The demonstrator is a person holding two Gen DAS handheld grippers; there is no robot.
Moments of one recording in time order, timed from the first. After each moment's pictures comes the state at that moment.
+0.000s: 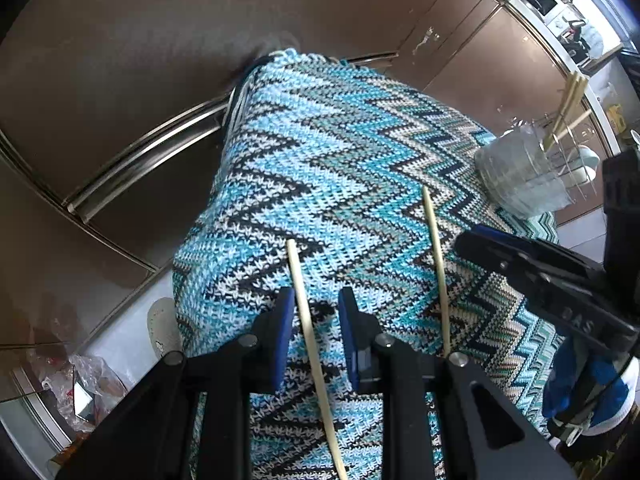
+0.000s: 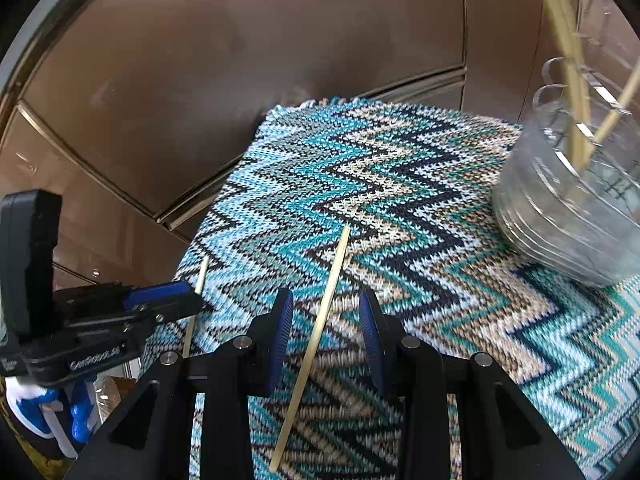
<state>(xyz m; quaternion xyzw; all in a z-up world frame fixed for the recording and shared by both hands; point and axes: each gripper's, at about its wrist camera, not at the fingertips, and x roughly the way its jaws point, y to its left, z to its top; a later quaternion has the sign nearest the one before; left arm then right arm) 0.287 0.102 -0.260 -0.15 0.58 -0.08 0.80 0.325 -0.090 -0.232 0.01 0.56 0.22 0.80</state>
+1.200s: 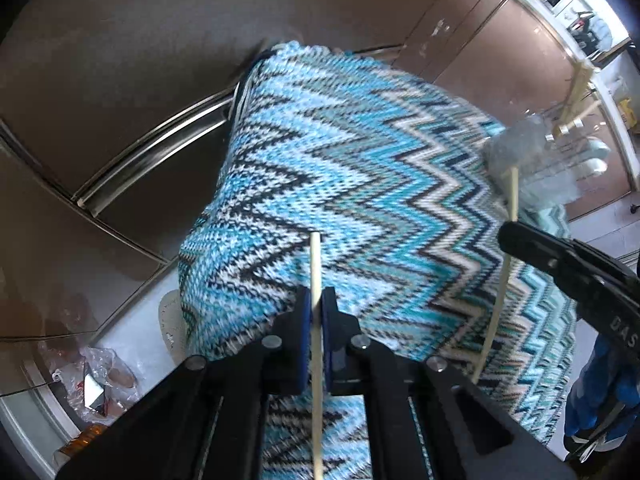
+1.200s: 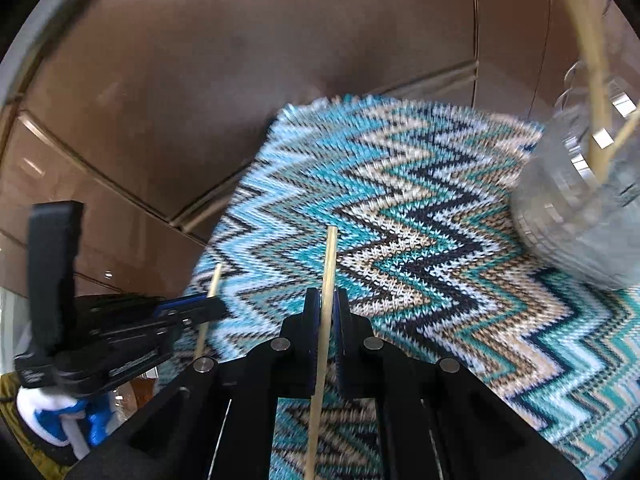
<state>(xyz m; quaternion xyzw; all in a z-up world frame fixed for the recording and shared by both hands) 0.278 0.093 -0.254 -0.13 0.58 -0.06 0.80 0.316 -0.085 -0.211 0.02 0.54 0.25 0.80</state>
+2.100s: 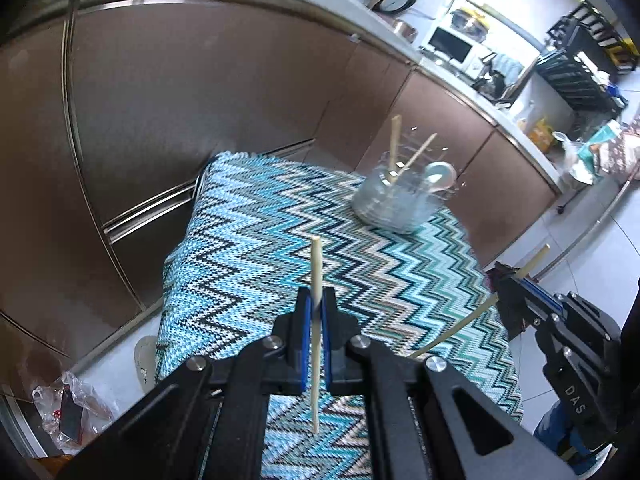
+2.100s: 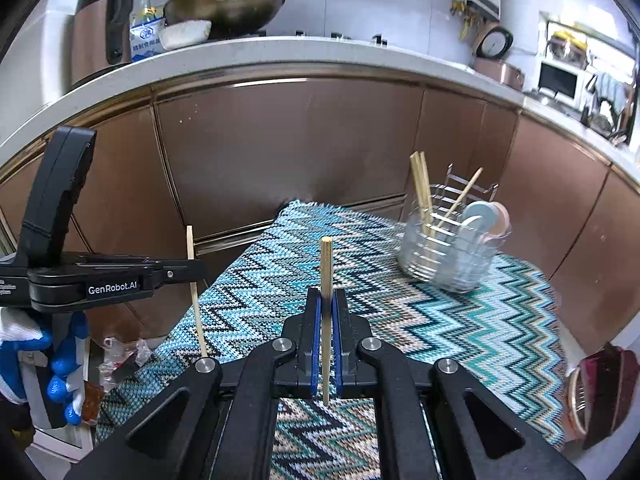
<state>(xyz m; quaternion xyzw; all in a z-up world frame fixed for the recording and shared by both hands) 0.128 0.059 -0.127 -0.14 0.41 -0.13 0.89 0.101 -0.130 -0.084 -0.09 0.33 0.17 0.93</state>
